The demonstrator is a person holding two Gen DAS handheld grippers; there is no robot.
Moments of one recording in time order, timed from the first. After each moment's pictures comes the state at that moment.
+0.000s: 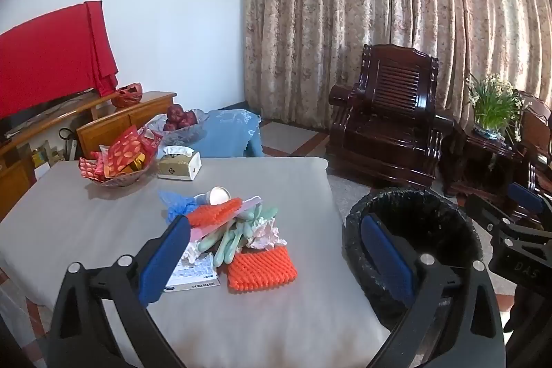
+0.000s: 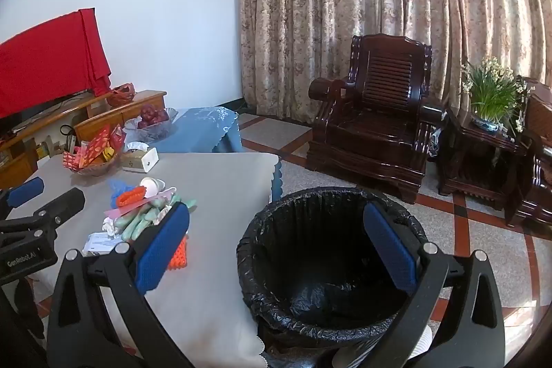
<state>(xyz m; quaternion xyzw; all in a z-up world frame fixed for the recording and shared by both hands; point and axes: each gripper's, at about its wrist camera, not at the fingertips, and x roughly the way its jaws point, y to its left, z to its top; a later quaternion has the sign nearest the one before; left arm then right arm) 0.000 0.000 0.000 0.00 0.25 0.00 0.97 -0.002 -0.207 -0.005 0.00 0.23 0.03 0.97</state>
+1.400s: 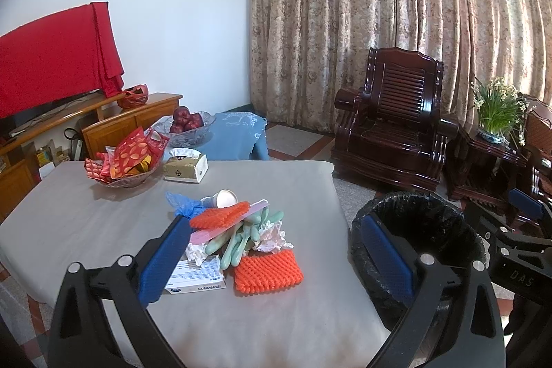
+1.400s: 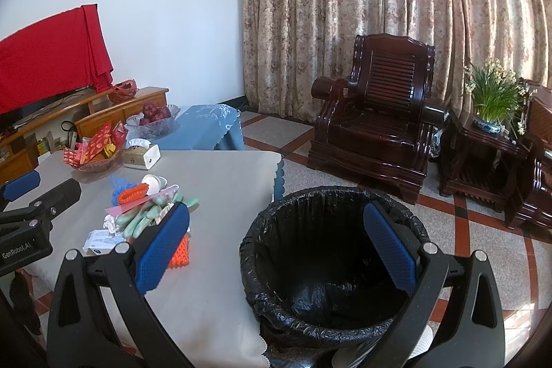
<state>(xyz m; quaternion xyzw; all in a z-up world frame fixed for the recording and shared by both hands) -0.002 0.008 0.004 0.00 0.24 0.00 0.97 0.001 -0.197 -0.009 0.00 0.23 0.03 0.97</state>
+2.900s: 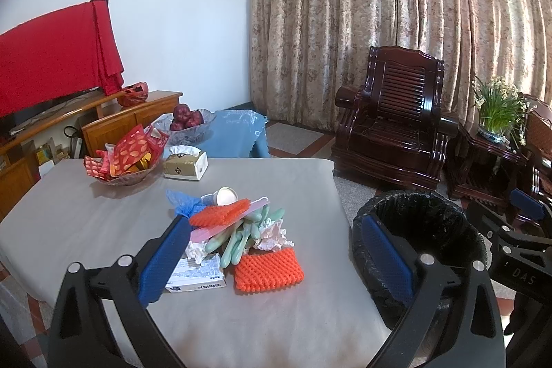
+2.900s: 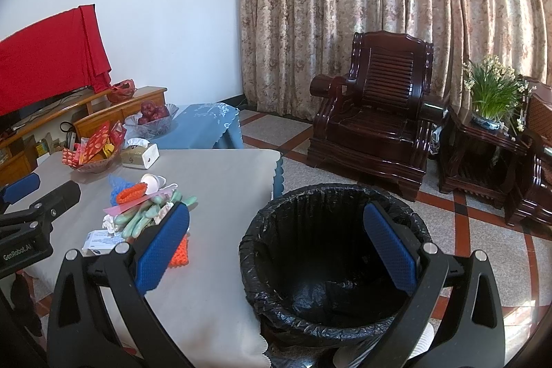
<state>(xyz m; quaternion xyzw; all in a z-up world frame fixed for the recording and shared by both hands) -0.003 0.008 0.004 0.00 0.24 0.01 0.97 0.003 -0.203 -0.018 0.00 0.24 0.03 0.97</state>
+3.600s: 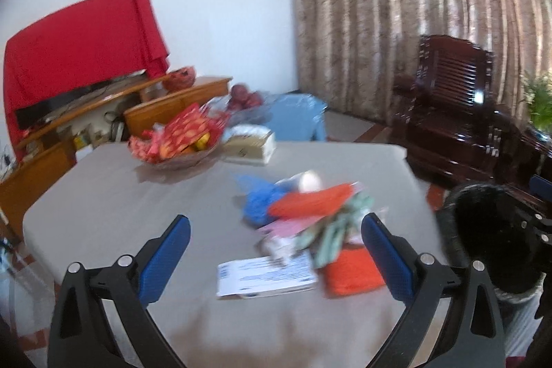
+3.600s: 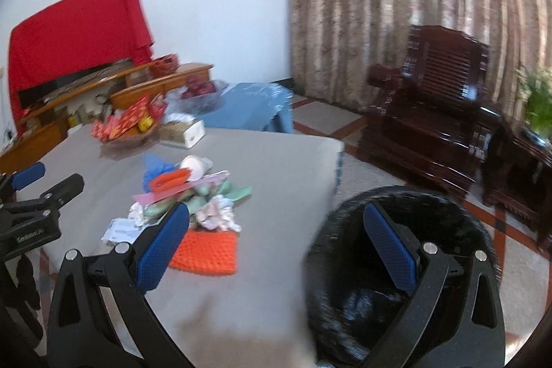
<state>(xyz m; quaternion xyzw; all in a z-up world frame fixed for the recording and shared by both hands) 0.030 0.111 -0.048 0.00 0.27 0.11 0.96 0.073 -0.113 -0.058 -0.03 0.27 0.14 0.95</state>
